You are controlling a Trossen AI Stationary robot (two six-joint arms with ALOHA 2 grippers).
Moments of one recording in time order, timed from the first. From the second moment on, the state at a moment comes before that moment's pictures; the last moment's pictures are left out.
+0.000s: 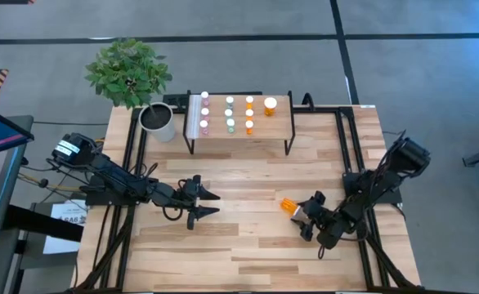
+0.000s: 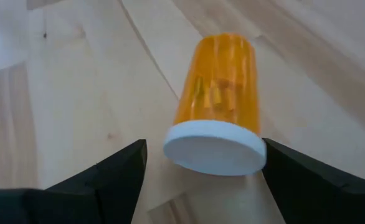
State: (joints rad) left arm -0.36 1.43 0.32 0.98 -0.30 -0.40; right arm 0.81 1.55 0.40 0.06 0.82 1.09
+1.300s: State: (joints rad) left arm -0.36 1.43 0.32 0.98 -0.29 -0.40; right arm 0.76 1.42 0.60 -0.28 0.85 1.07
